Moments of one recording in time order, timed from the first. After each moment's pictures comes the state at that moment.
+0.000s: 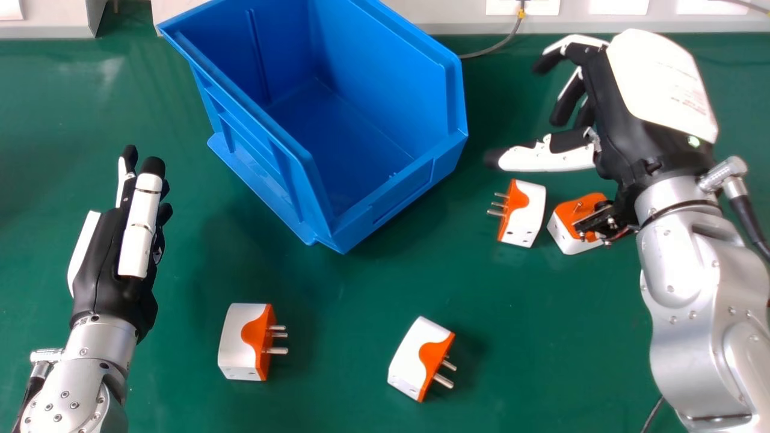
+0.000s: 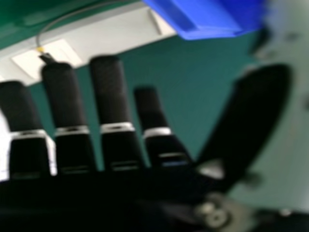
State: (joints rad) left arm -0.04 0.25 0.29 0.27 -0.18 -0.12 -0.22; right arm -0.30 -0.33 0.21 -0.23 -0.87 0.43 0.13
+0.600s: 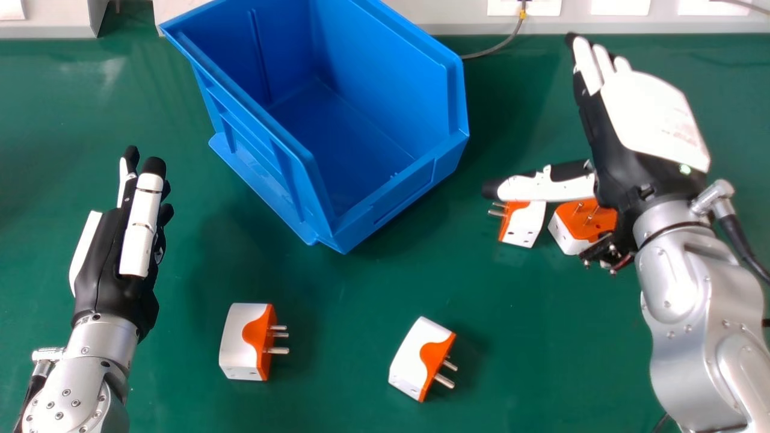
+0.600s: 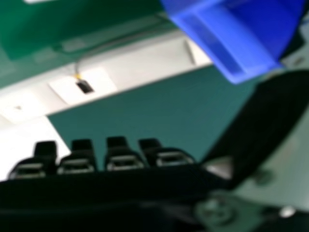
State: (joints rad) left arm -0.05 0.25 0.29 0.28 -0.18 -0.12 -0.22; right arm -0.26 -0.36 0.24 -0.12 -0.88 0.43 0.17
